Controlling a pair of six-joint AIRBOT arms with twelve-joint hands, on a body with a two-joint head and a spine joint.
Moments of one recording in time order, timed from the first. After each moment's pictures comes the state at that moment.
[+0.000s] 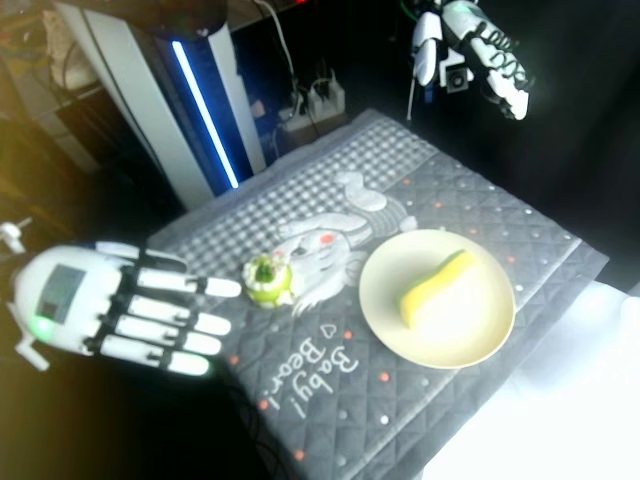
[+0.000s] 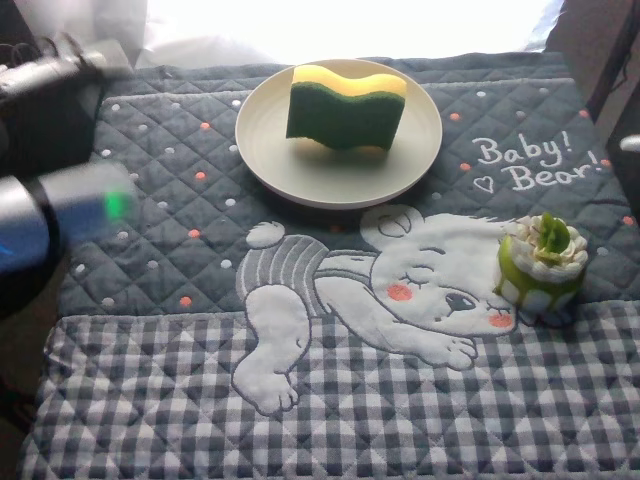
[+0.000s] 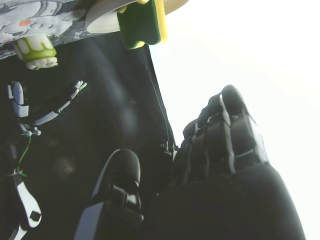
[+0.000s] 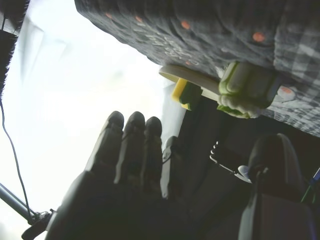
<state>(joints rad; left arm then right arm) 1.11 -0.74 0.94 -0.23 -1.15 0.83 -1.17 -0.82 1.17 0.04 1.21 -0.45</state>
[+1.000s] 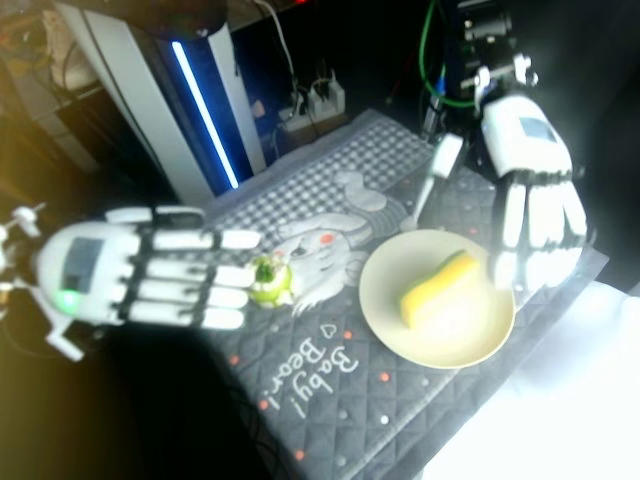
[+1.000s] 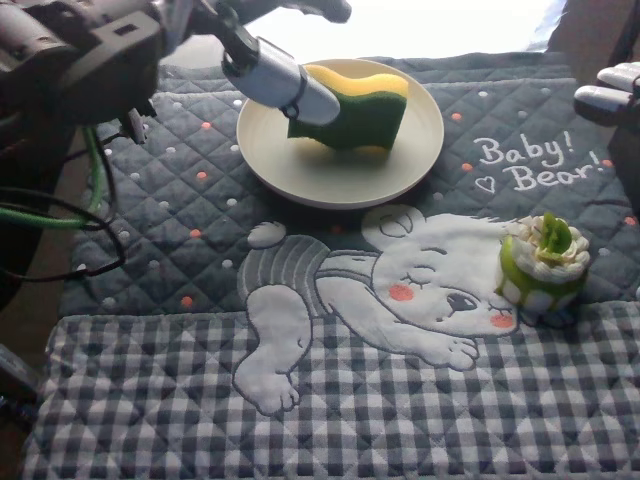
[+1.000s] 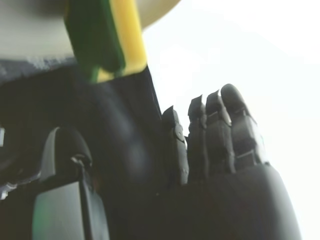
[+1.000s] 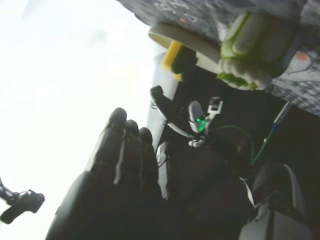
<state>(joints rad) 0.36 -1.36 1.59 0.13 -0.22 0.89 -1.06 -0.86 1.18 -0.07 1.28 -0.45</state>
